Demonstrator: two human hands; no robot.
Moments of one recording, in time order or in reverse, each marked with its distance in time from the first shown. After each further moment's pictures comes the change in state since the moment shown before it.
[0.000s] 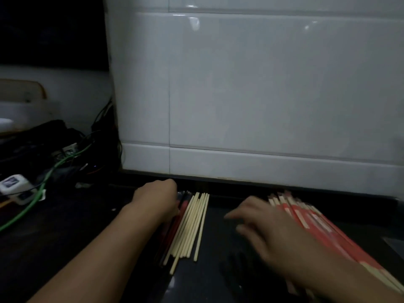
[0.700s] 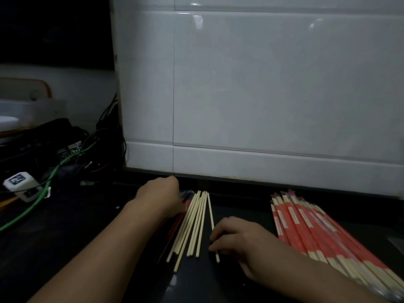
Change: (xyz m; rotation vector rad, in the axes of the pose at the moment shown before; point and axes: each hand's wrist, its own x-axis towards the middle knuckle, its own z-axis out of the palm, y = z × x) left_hand 0.007 0.002 0.006 -0.070 0.039 -0.022; right_hand 0.011 0.004 0.041 0.066 -0.115 -0.342
